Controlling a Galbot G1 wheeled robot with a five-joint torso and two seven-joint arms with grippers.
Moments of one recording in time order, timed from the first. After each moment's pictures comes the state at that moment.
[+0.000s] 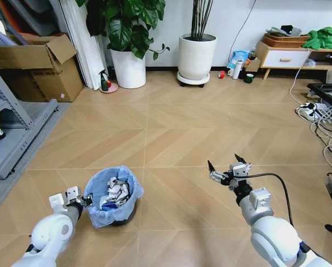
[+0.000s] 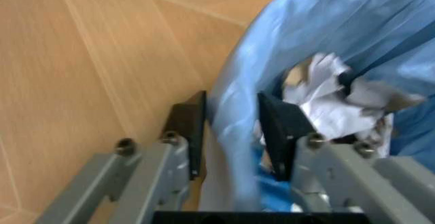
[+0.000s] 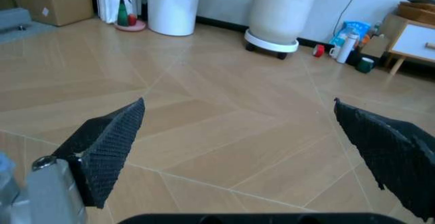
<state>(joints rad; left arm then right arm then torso) 1.35 -1.06 -0.55 -1.86 -0.90 0.53 -0.39 -1.44 0.96 0.34 2.19 0.34 -0.22 0.30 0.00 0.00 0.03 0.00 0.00</state>
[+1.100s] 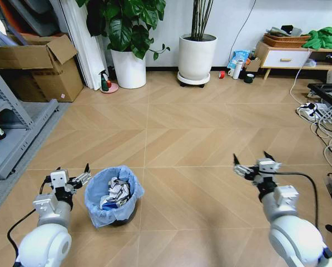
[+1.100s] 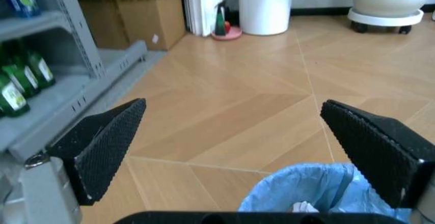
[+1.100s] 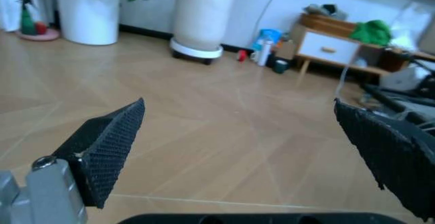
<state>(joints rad) 1.54 -1.21 -0.65 -2.17 -0.31 0.24 -0.27 -1.62 1.12 0.64 2.22 0.24 -0.17 0.27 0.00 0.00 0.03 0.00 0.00</state>
